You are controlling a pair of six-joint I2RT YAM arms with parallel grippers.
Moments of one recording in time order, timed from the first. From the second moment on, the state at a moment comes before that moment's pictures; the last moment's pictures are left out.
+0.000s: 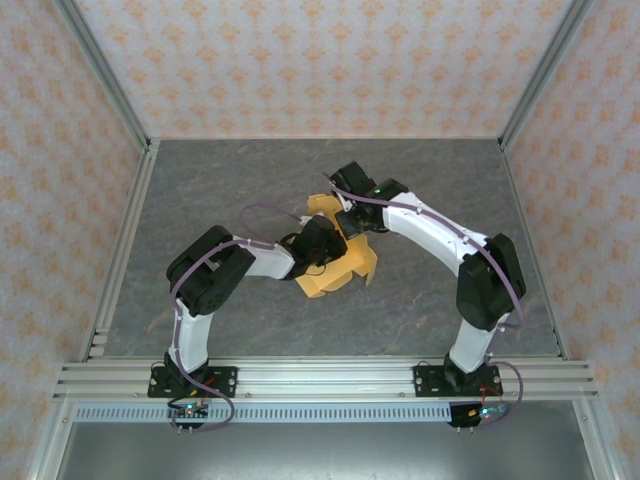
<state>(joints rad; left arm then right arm) -0.69 2.00 1.01 0.30 0.03 -1.04 0.64 1.76 1.49 -0.86 0.17 0.08</state>
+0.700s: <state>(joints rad) -0.73 2.02 1.03 0.33 0.04 -1.06 0.60 1.76 1.43 -0.83 0.33 -0.16</state>
